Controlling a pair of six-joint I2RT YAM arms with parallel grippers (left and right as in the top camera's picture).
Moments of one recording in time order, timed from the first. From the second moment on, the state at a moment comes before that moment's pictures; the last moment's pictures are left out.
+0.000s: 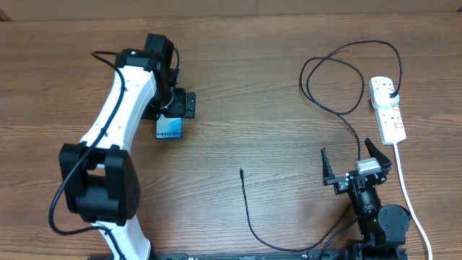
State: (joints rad) left arm -0.15 1.95 1.63 -1.20 0.06 -0.15; right arm -0.04 0.01 0.02 -0.02 -0.23 -0.22
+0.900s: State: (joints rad) left arm -0.15 2.02 1.63 -1.13 -0.04 -0.28; right arm -0.04 0.01 0.02 -0.02 -0.23 -0.22
